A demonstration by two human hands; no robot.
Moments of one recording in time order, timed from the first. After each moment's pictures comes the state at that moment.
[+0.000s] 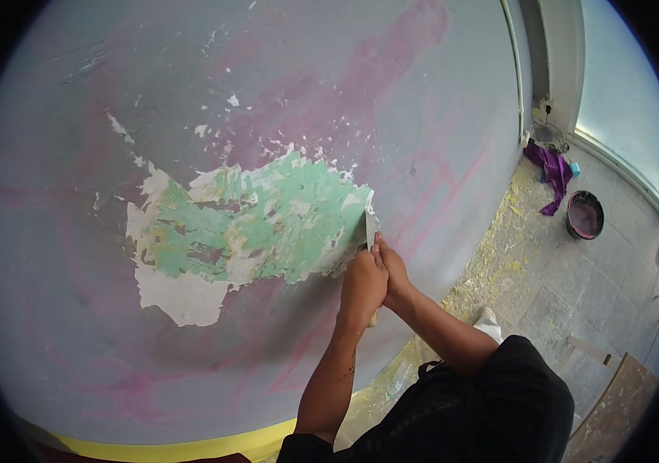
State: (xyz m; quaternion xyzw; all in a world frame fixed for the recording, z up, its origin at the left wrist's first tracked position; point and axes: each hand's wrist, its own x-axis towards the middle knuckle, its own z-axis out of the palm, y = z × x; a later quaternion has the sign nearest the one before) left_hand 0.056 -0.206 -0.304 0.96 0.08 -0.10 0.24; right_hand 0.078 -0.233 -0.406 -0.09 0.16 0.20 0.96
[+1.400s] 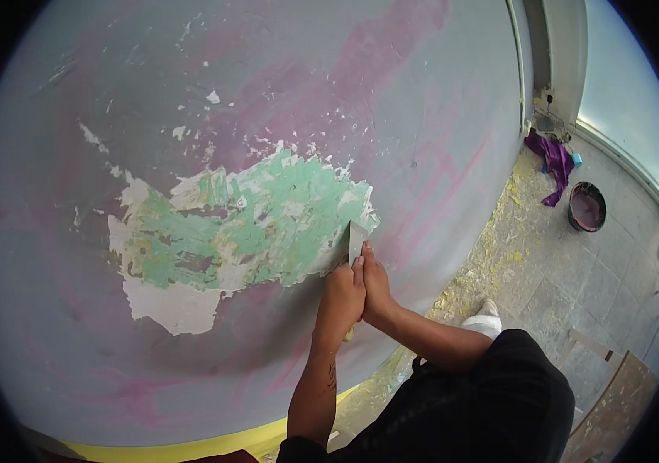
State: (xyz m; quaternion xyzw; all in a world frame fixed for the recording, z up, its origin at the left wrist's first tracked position) left_hand 0.056 -0.176 -0.299 0.97 0.02 -0.07 0.22; right_hand 0.068 -0.215 -0.379 -0.24 0.23 0.14 0.93
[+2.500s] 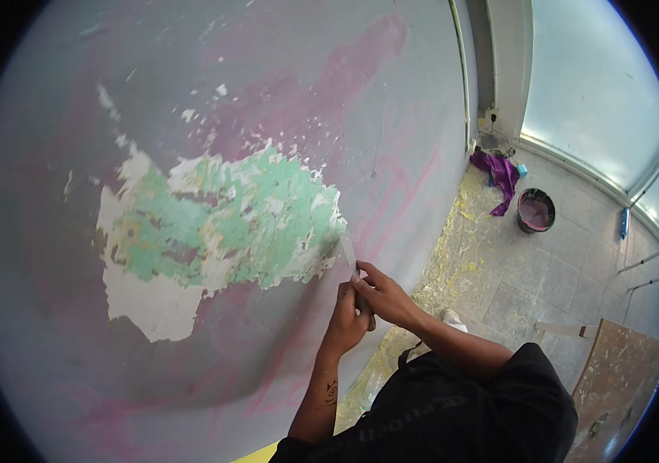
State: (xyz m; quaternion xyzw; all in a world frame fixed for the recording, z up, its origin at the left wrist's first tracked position) left_hand 0.005 -0.152 -0.356 0.81 -0.04 -0.27 0.51; right_hand 0.010 -0.289 -0.405 -0.66 0.02 0.10 0.75
